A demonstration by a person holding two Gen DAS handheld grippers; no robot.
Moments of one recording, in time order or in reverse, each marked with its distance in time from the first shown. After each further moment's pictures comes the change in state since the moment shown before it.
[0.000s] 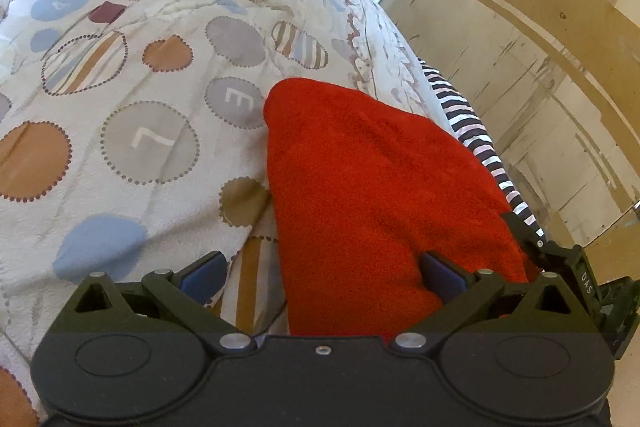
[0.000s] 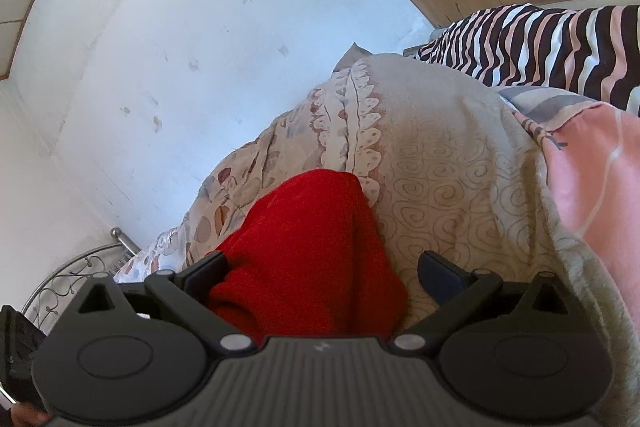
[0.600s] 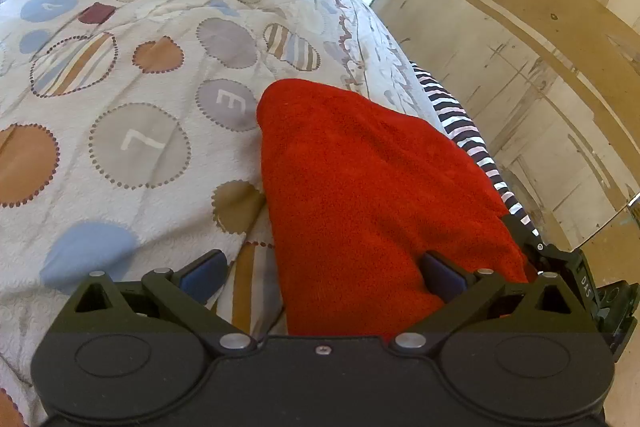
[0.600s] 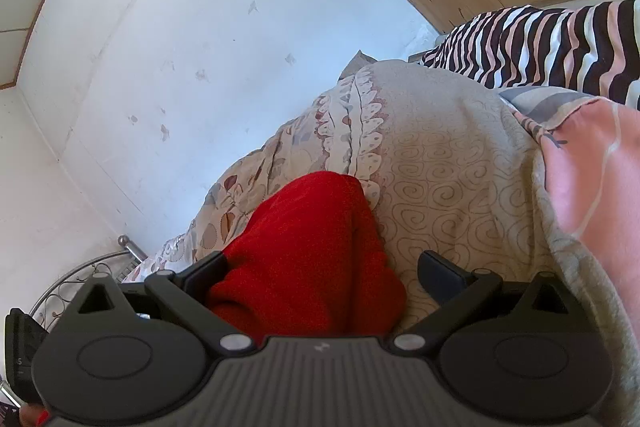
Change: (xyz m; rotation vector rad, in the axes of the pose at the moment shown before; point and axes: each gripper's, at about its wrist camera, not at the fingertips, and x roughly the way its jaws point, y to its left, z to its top) left arm 0.006 0.003 -0.001 0.013 -0.012 -0.028; right arm -0.005 -0.003 -0.006 0.009 -0.028 0.021
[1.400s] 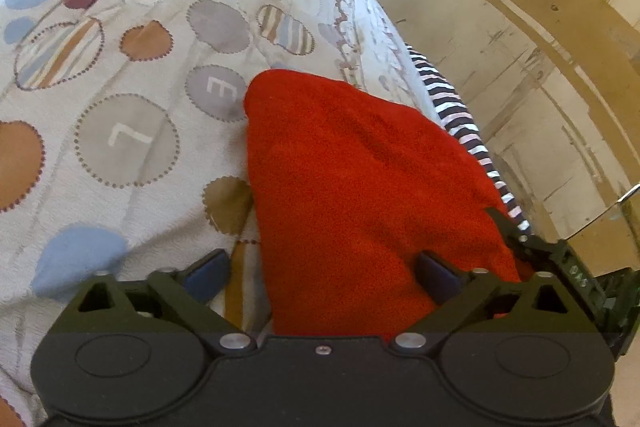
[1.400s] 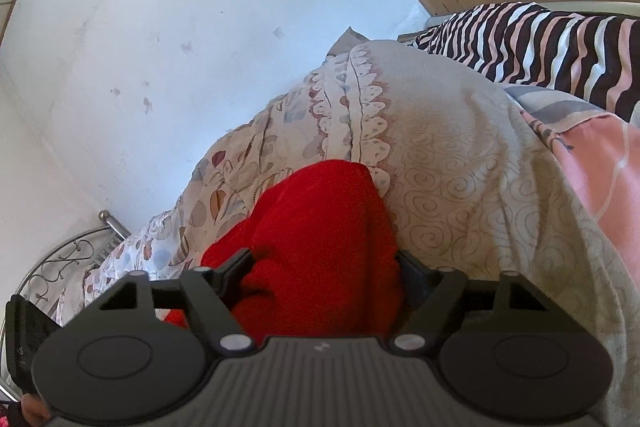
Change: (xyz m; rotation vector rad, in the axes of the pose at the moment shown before) left arm 0.005 0.003 0.013 -0.029 0.082 -0.054; right arm 0.007 0.030 0.012 -0.023 0.095 -0.079
